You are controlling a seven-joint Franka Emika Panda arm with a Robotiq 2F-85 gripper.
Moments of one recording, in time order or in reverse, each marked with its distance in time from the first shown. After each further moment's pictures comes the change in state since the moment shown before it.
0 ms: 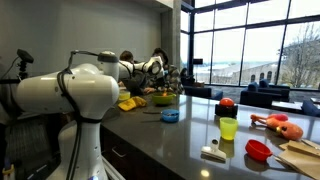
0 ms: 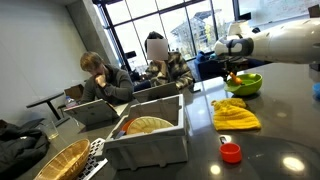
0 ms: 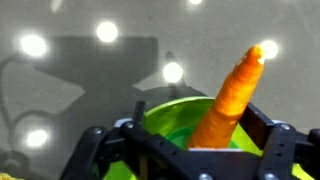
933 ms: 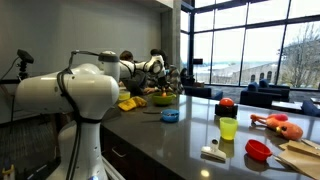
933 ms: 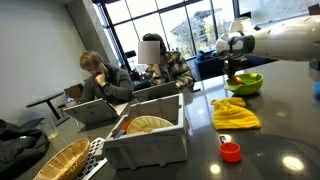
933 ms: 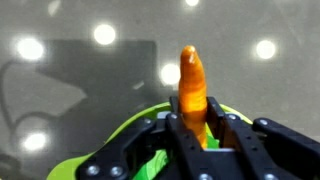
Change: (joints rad) arm -0.015 0.000 -0.012 0.002 0.006 0.000 0.000
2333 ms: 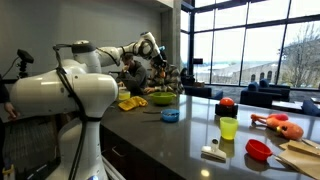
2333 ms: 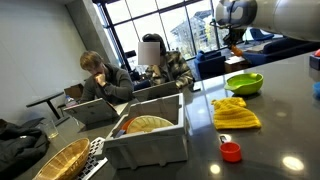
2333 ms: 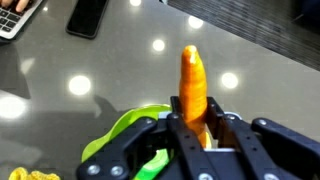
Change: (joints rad) arm 0.306 -0.067 -0.304 -0.371 0.020 0.032 0.004
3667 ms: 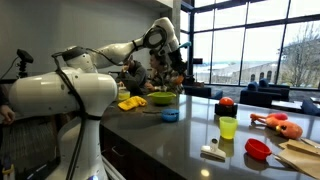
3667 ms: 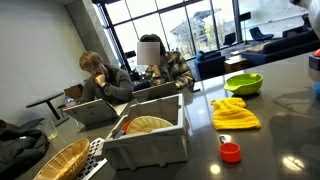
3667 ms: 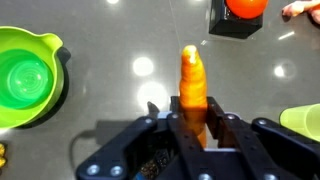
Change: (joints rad) arm 0.043 0.141 -0.249 -0.632 -0.066 -0.359 -0.003
